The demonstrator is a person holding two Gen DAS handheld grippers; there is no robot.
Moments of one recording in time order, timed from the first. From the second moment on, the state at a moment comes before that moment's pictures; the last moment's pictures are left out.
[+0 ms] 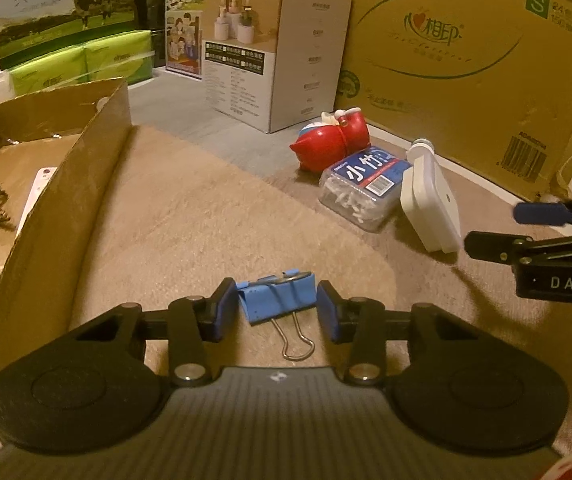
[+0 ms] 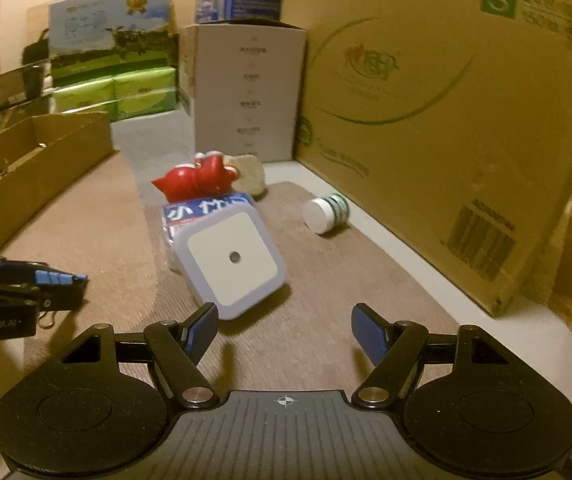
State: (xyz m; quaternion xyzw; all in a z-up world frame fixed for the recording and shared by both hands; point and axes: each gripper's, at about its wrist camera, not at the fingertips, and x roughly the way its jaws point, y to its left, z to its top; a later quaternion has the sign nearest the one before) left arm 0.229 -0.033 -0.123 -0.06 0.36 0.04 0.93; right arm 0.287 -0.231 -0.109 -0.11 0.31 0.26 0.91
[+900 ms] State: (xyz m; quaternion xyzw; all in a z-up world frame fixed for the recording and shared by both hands) left arm 0.212 -0.032 -0.116 -0.03 0.37 -0.03 0.93; right arm 0.287 -0.208 -0.100 -0.09 0.36 0.29 0.88
